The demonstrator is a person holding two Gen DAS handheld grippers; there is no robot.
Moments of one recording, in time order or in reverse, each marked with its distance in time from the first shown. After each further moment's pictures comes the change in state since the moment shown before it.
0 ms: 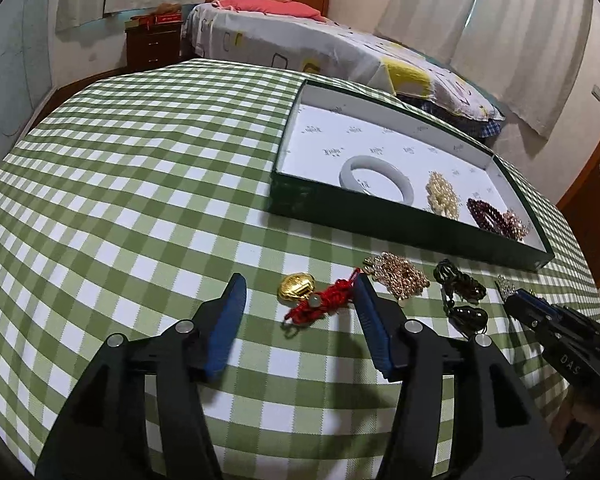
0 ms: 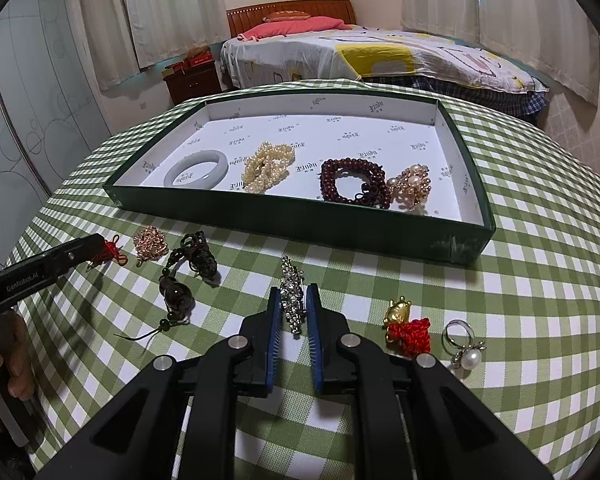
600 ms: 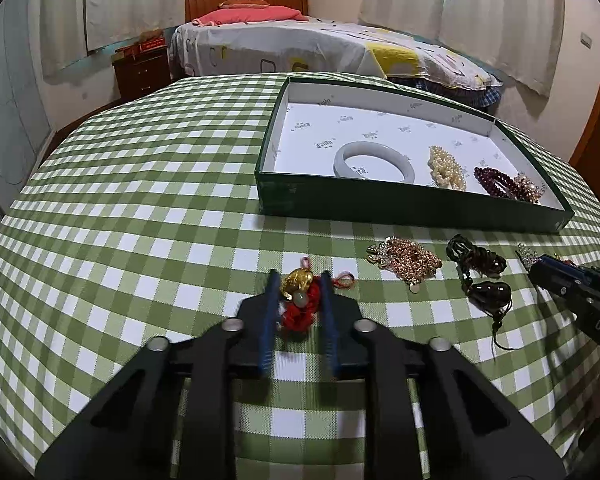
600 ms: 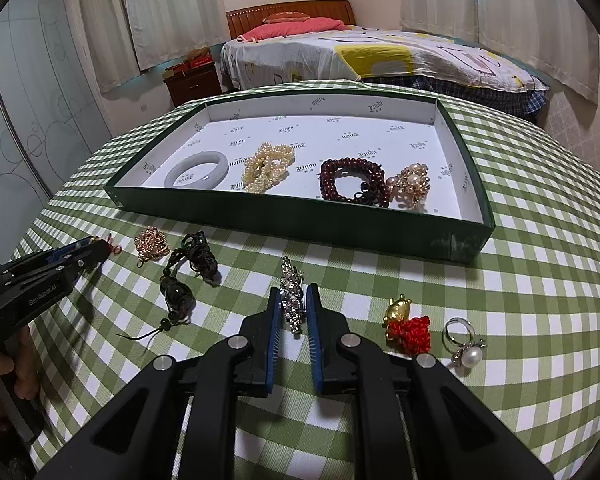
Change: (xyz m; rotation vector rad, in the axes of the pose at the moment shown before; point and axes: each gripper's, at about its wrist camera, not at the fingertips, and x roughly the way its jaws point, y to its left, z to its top) left arm 0.006 -0.015 -0.003 0.152 -0.009 0.075; right arm 0.000 0.000 0.000 0.002 -0.002 0.002
